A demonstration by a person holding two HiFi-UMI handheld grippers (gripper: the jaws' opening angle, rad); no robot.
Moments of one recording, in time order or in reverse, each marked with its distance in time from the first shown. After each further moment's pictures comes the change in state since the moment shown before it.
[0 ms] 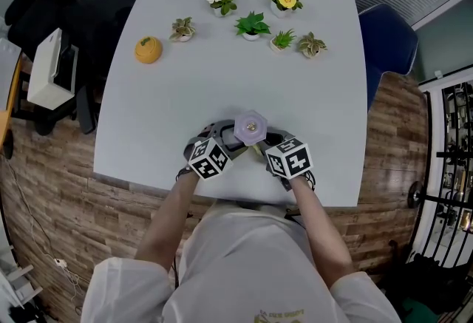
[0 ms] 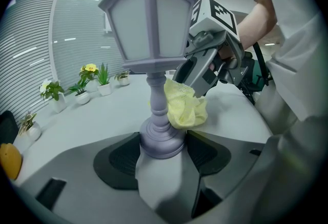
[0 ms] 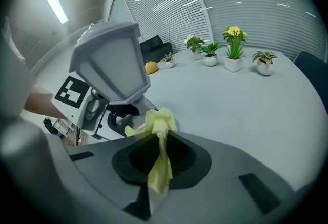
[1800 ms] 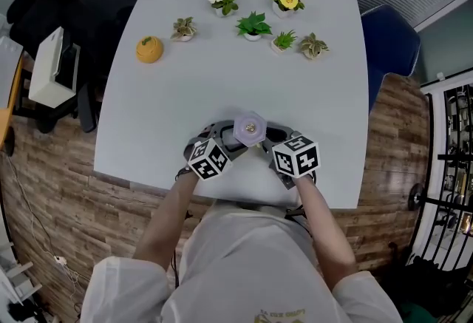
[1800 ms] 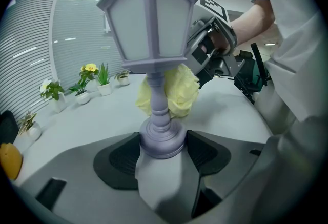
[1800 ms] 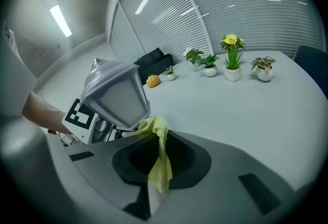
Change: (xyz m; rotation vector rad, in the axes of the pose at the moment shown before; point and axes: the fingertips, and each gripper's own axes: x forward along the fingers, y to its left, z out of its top) left arm 0.001 0.001 0.000 -0.001 0.002 0.000; right arm -0.016 -0.001 0.030 0.047 -0.114 0.062
